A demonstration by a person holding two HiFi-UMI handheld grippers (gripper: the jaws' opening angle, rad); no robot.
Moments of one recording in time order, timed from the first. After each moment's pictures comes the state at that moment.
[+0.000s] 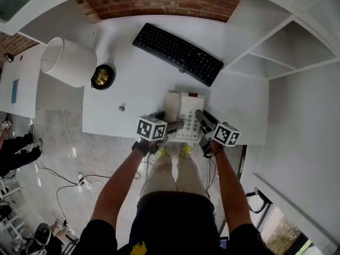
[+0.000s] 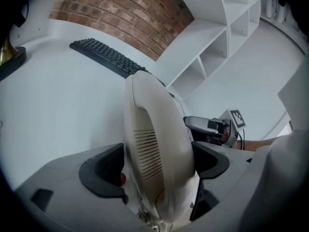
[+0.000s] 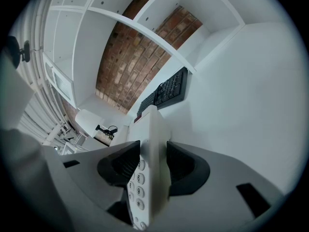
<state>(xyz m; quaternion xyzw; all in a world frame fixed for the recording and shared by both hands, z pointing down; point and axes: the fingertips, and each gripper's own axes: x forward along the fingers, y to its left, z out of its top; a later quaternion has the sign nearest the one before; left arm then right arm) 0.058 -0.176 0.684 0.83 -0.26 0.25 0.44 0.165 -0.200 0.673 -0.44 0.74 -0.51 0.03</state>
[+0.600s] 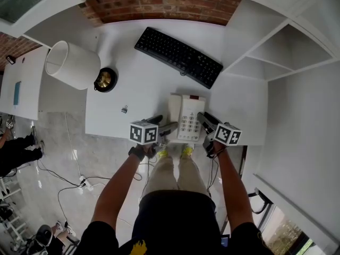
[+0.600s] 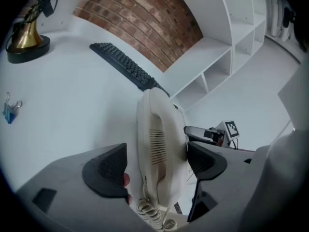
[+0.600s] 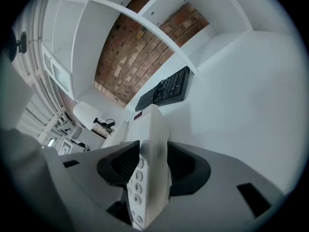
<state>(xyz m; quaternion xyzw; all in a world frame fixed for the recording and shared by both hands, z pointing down) 0.029 -0.173 0.667 0.81 -0.29 0.18 0.48 0.171 -0.197 0.673 -0.43 0.75 -0.50 -0.03</state>
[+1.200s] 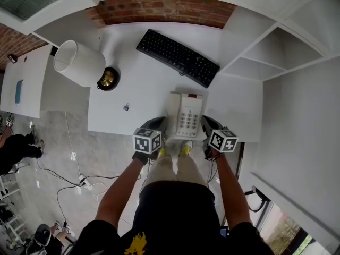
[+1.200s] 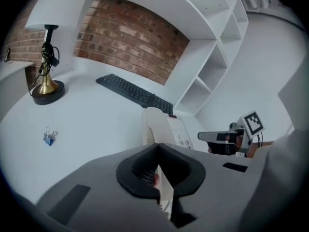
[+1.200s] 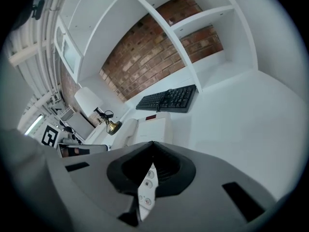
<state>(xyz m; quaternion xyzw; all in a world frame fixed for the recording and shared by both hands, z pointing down) 0.007 -0.165 0.627 0.81 -0.40 0.21 0.36 0.174 -0.170 0.628 -0.48 0.77 -0.40 -0.10</state>
